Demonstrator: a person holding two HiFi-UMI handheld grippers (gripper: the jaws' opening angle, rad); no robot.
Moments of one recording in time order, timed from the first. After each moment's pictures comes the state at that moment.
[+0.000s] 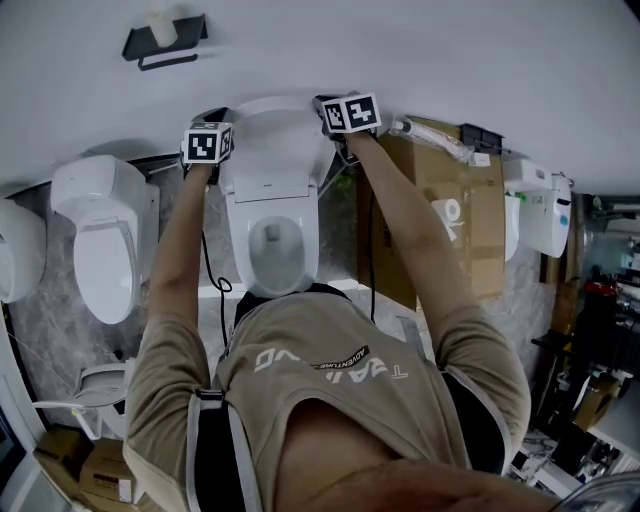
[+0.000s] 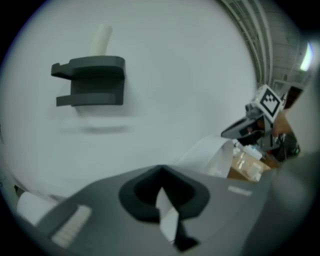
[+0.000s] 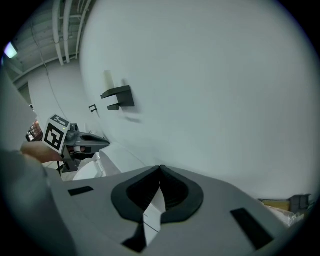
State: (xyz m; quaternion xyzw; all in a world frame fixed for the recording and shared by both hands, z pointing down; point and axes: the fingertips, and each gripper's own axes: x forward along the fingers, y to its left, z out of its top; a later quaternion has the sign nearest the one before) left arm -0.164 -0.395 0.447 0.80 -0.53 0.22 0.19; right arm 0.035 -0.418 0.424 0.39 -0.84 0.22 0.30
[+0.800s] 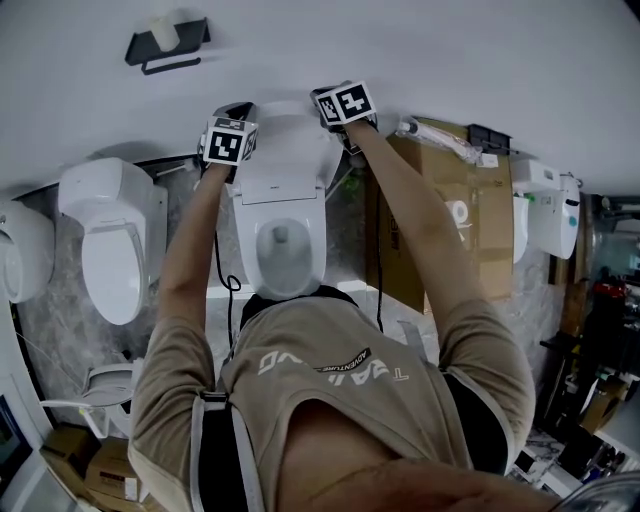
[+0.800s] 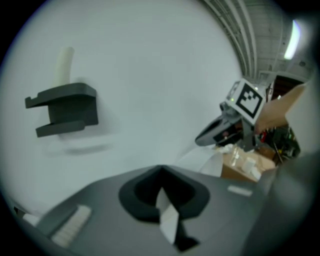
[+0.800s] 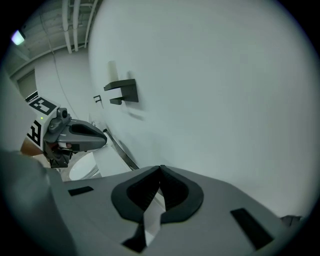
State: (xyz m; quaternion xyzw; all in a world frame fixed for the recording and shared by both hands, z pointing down) left arm -0.112 -0.395 0.411 0.83 -0.49 0.24 0.14; right arm 0.016 -0.437 0.422 0.37 -0.85 0.18 0.34
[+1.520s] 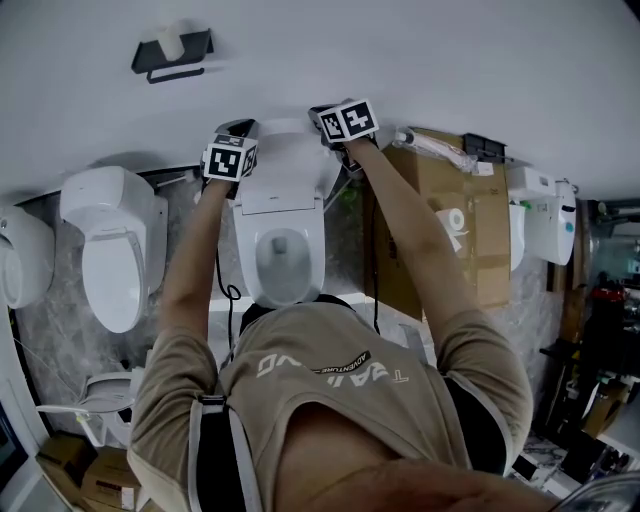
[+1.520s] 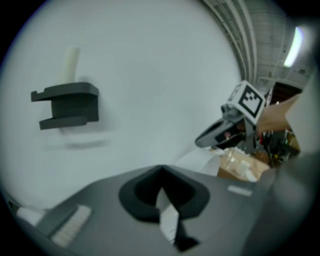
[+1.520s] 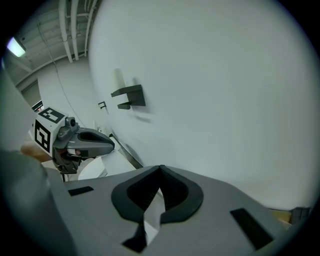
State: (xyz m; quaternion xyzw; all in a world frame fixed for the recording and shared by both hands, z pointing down) left arm -0.110 -0.374 0.409 0.84 -0.48 0.22 0.15; right arm 0.011 -0.409 0.414 0.35 -0.86 0.21 0.32
